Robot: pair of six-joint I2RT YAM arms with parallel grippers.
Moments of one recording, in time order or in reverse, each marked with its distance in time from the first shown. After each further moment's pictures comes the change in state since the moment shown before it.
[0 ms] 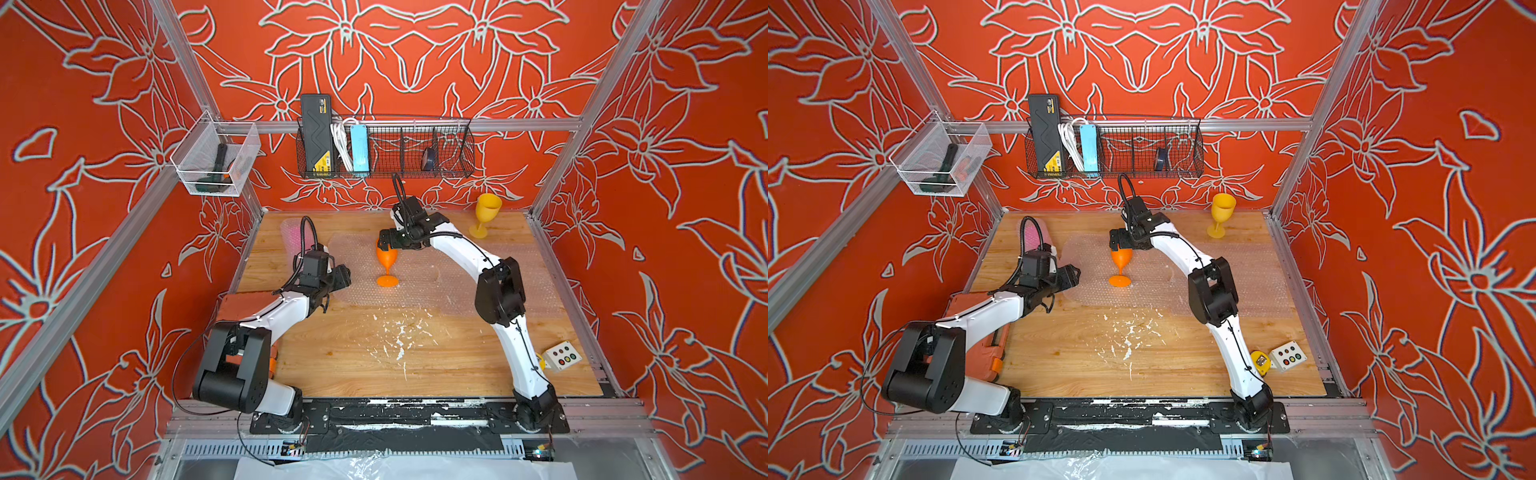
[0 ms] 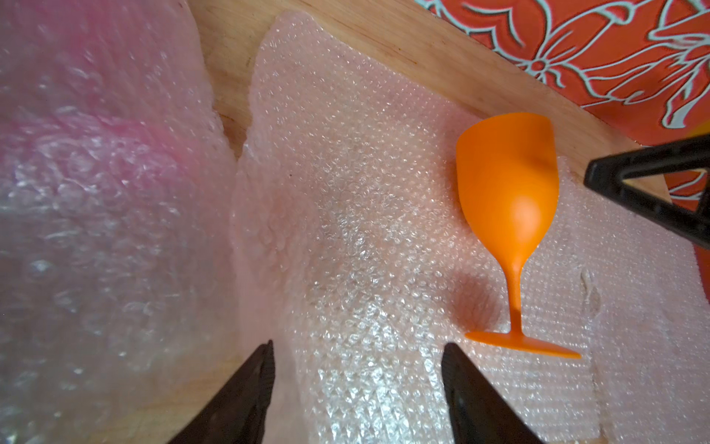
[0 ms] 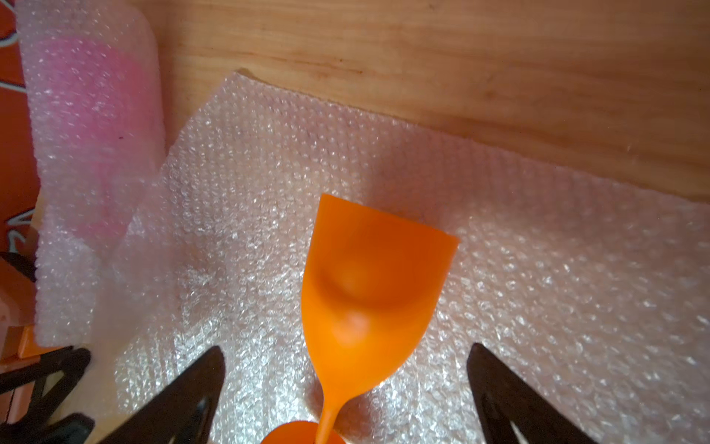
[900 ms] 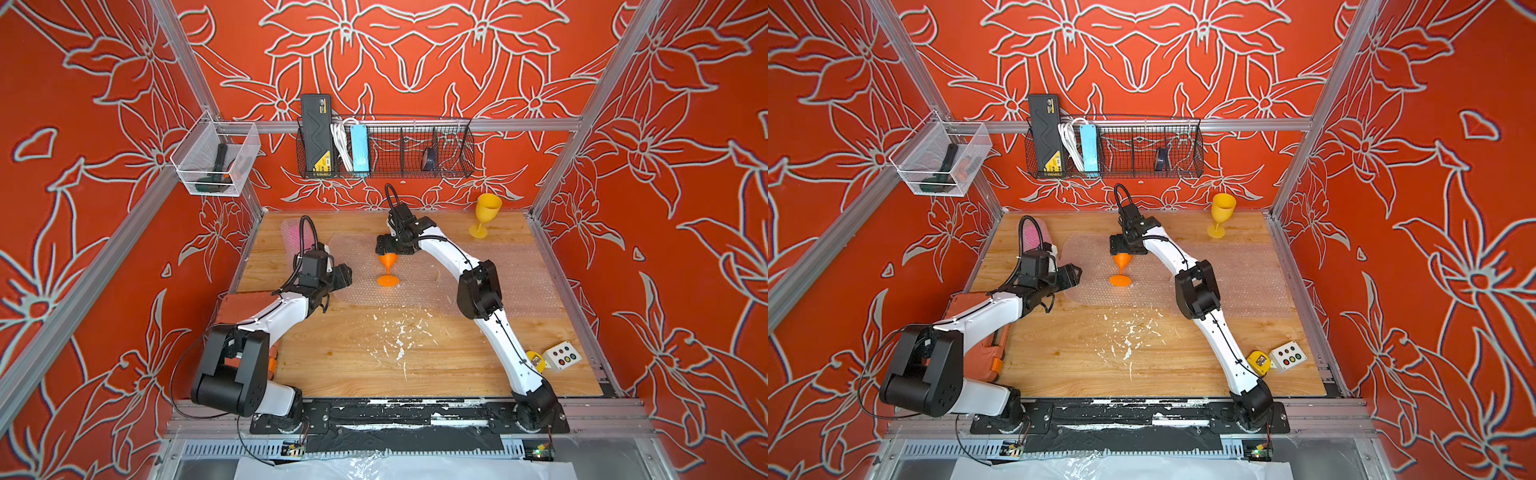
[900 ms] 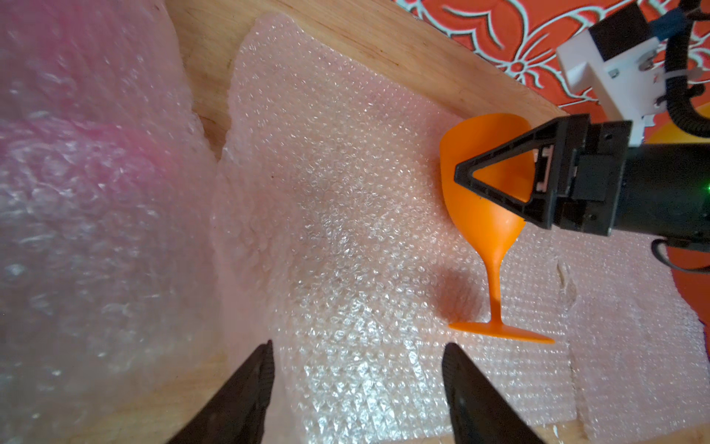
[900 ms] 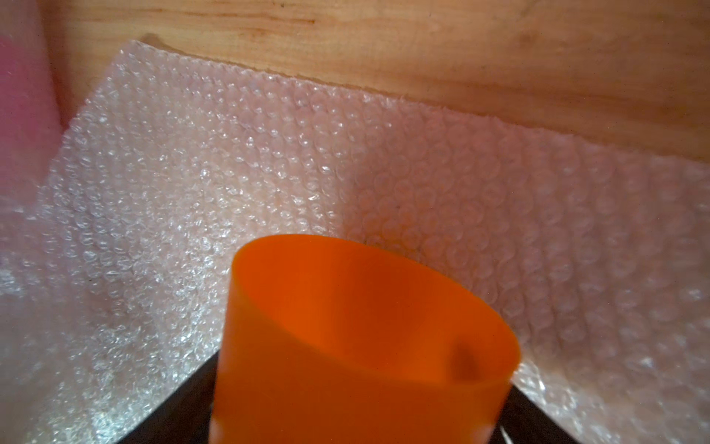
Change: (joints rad) left arm 0.000 -0.016 0.000 0.001 0.034 0.000; right arm -0.012 0.259 0.260 -0.092 -0.020 0.047
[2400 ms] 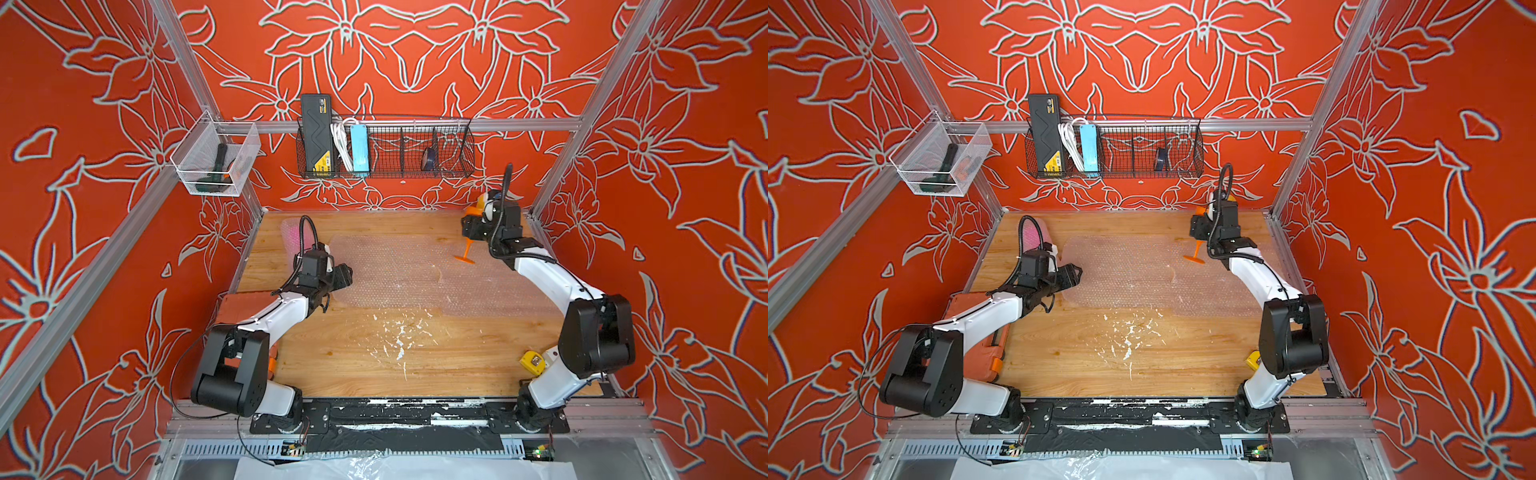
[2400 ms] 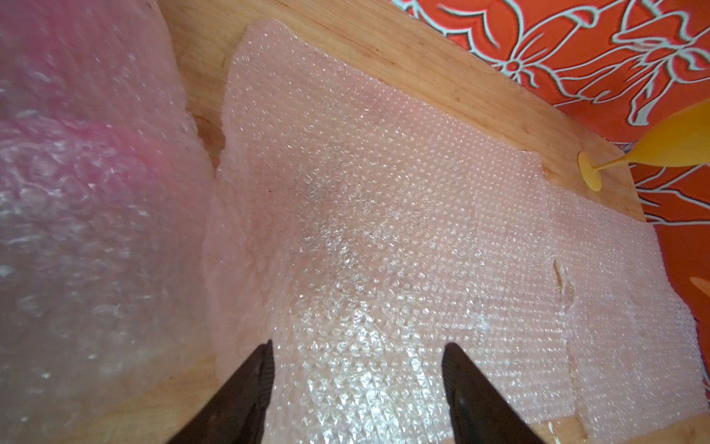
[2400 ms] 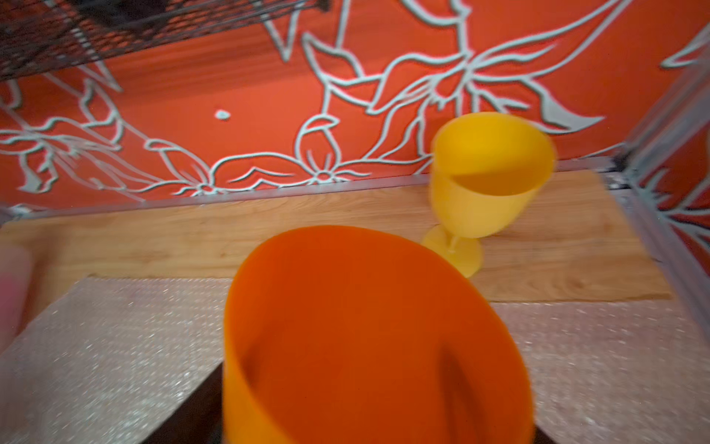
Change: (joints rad) left arm 0.001 -0.001 0.000 0.005 0.015 -0.003; right arm -0.403 -1.005 -1.244 0.772 0.220 -0.186
